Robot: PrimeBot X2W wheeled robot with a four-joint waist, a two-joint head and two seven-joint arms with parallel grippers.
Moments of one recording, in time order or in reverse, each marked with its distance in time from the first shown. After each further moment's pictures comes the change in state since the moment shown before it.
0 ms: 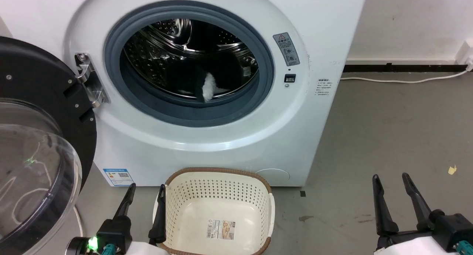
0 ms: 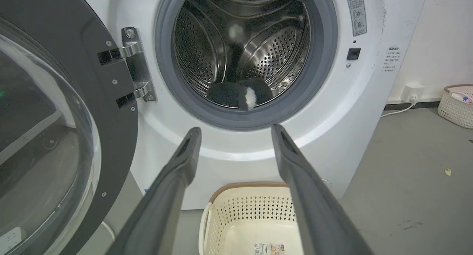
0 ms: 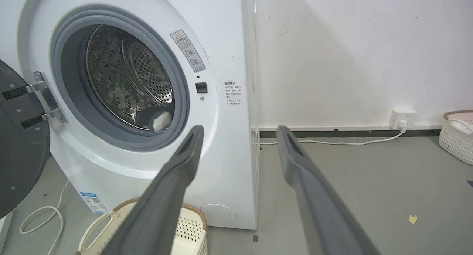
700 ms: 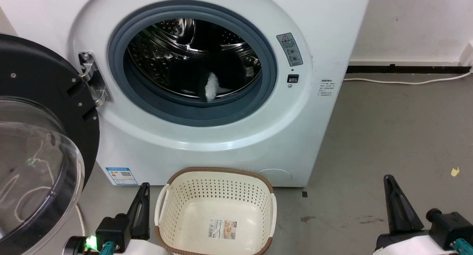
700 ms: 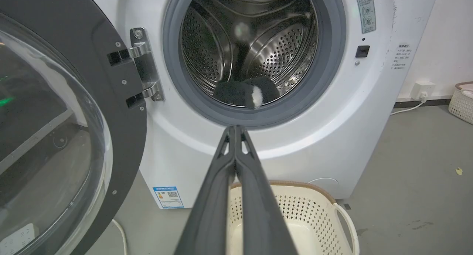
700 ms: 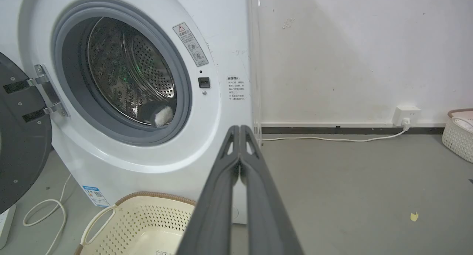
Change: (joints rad) left arm -0.001 -0.003 0.012 -0.012 0.021 0.007 0.021; right arm -0.001 0.000 0.002 0.002 -0.004 0.000 0.020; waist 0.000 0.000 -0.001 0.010
